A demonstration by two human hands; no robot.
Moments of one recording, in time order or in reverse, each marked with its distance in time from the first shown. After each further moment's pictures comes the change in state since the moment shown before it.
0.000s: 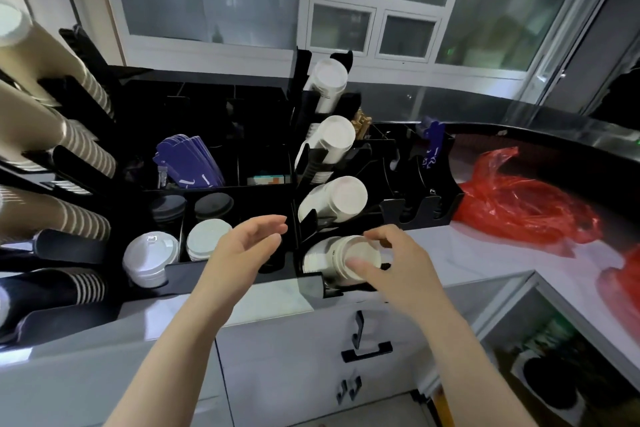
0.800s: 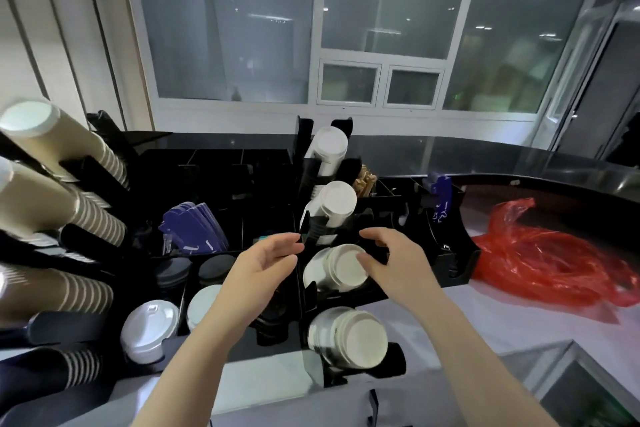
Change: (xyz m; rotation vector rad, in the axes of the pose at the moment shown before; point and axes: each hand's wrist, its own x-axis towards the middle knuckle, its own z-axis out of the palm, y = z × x) left_hand 0.061 0.035 0.010 0.090 -0.025 0.142; right_hand 0.105 -0.003 -0.019 -0.047 0.046 -0.186
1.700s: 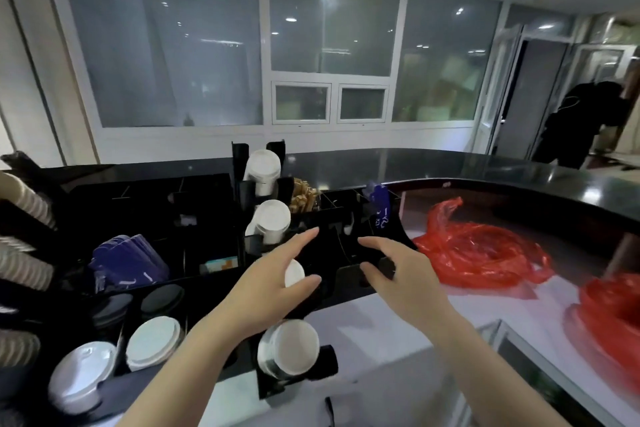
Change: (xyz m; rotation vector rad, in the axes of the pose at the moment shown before) left_hand 0.005 0.053 0.074 0.495 -0.292 0.381; right_hand -0.054 0.016 -0.092 -0.075 0.163 -0.069
